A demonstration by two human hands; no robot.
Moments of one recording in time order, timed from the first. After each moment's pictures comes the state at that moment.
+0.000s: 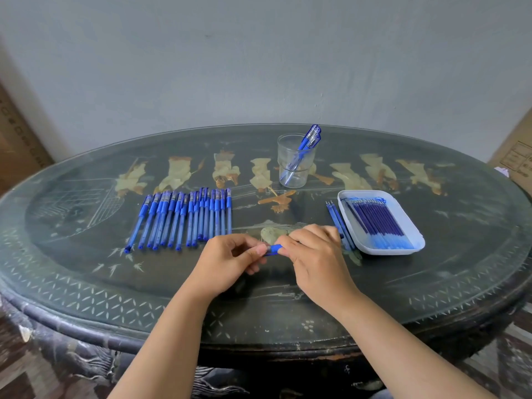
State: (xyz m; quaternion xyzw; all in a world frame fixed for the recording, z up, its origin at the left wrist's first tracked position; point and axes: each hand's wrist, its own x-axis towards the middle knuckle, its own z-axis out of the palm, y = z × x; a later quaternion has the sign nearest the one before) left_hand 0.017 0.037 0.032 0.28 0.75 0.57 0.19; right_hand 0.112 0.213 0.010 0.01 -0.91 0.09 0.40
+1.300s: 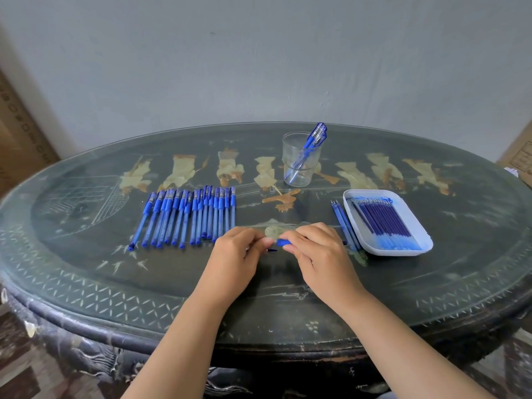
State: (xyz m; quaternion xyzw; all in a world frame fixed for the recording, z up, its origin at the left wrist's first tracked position) left_hand 0.020 0.051 0.014 0.38 0.80 0.45 -0.08; right_hand 0.109 0.215 0.008 0.04 -0.92 0.13 0.37
